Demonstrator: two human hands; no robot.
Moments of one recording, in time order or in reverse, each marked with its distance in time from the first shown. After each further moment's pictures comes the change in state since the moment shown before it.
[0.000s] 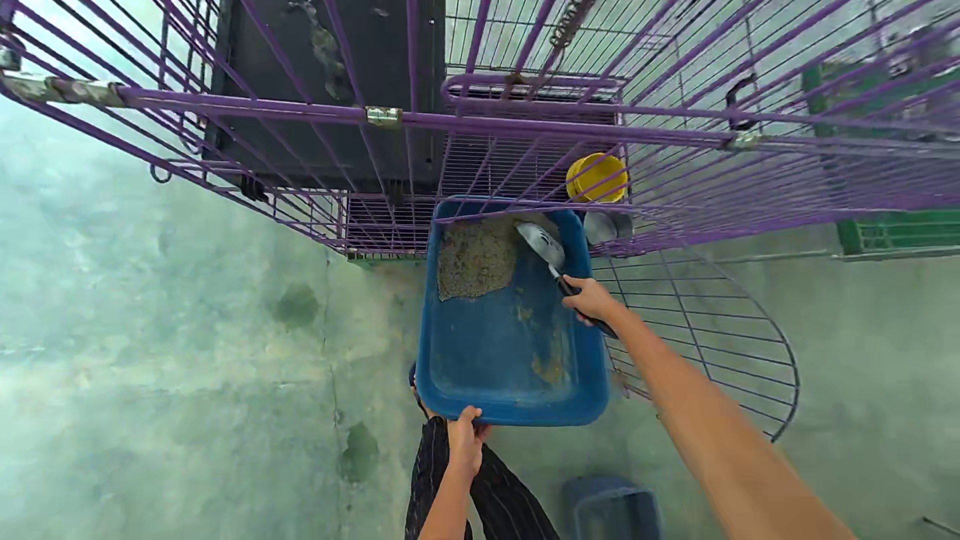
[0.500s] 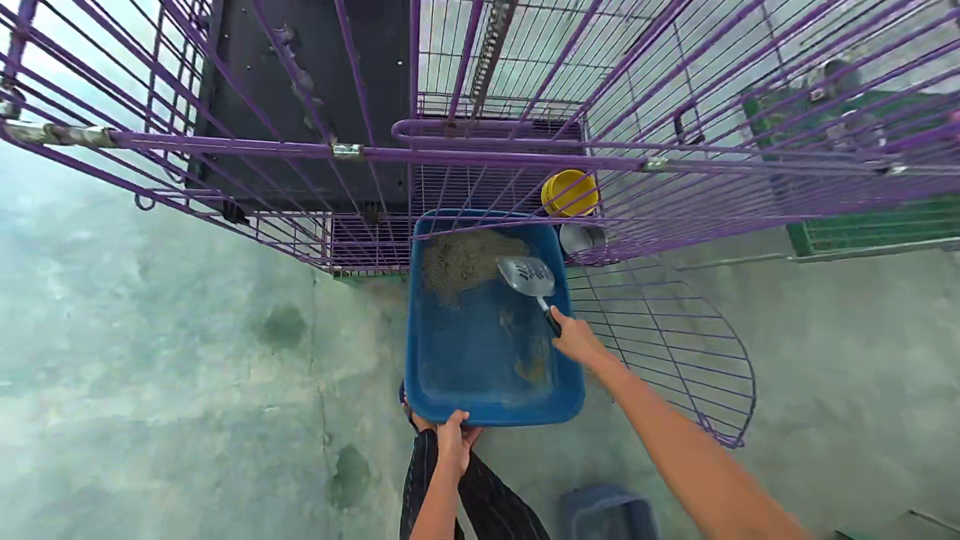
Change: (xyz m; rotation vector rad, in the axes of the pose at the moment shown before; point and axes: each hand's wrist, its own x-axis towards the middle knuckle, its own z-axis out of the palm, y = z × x) left_hand 0.019 0.002 0.010 0.052 -0.031 0.025; right_hand -0.047 0.020 0.025 -0.365 0.085 -0.068
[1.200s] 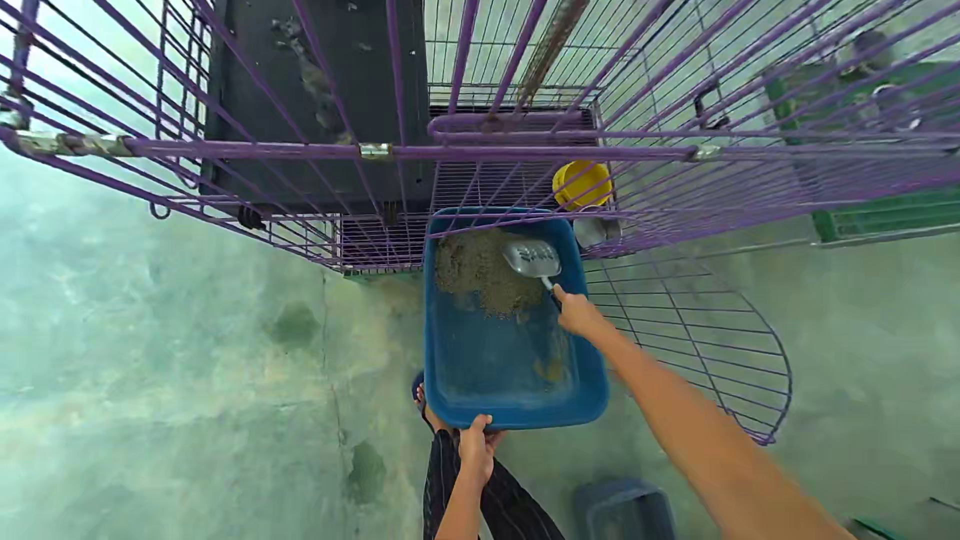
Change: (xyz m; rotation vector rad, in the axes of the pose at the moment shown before) left_hand -0.003 -0.012 -0.009 -0.036 -0.038 -0.063; right_hand 0.025 -0.038 -0.012 -0.113 -0.018 0.019
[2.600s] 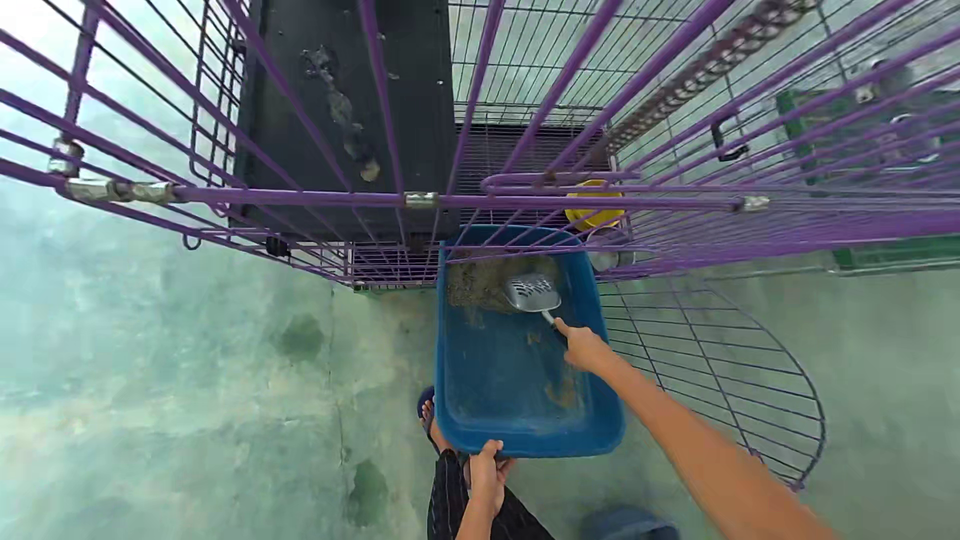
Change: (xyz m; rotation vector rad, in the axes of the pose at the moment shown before) left_hand -0.001 0.013 0.003 0.013 0.002 -0.027; right_hand -0.003 -0.021 0.004 -0.073 -0.088 -0.015
